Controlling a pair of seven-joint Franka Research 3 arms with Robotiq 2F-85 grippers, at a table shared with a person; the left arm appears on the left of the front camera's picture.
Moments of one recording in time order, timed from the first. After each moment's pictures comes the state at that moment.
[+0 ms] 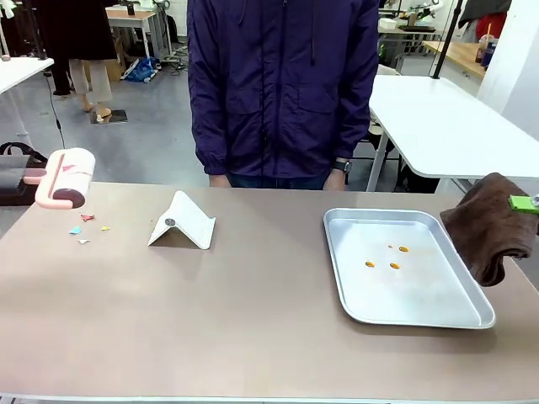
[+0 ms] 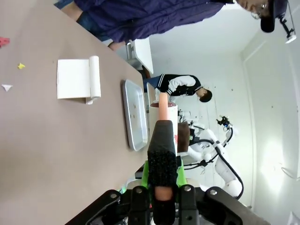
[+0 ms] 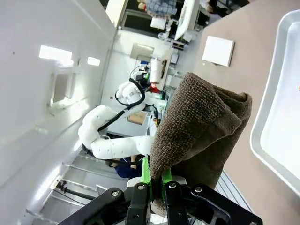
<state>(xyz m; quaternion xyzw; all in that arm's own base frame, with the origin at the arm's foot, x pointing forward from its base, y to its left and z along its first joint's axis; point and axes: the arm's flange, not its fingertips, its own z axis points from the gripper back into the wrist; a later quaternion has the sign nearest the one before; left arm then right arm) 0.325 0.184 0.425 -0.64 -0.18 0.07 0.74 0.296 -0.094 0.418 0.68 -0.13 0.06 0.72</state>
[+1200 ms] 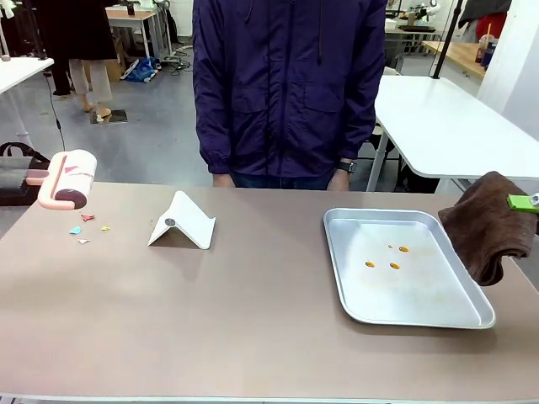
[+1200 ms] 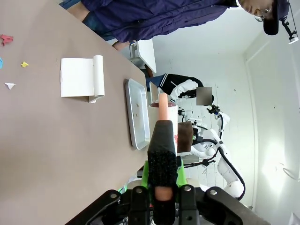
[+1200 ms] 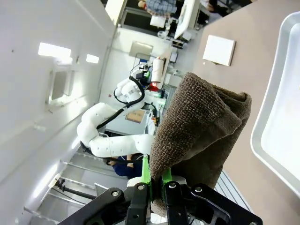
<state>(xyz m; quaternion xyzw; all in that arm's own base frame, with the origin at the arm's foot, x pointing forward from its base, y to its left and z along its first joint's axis) 0.322 0.187 0.424 -0.63 -0.18 0.07 0.75 0.296 -0.091 0.423 0.68 -0.13 0.07 0.72</state>
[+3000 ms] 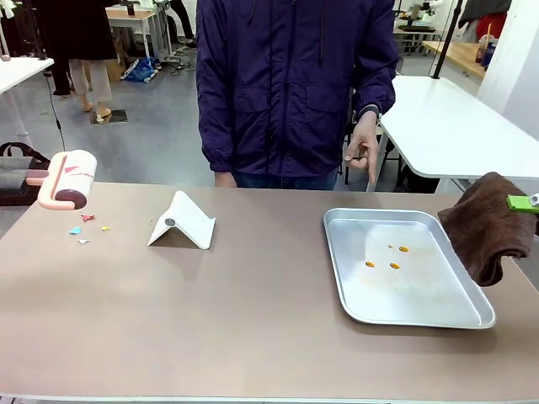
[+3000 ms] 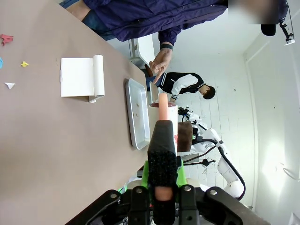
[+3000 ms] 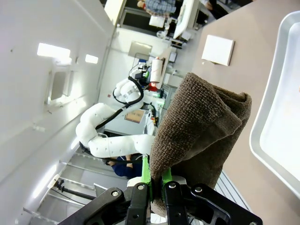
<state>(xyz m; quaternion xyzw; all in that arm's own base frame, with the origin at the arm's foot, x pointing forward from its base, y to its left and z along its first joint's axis) 0.322 0.187 0.424 -0.63 -0.18 0.07 0.75 0.298 -0.090 0.422 0.68 -0.13 0.07 0.72</state>
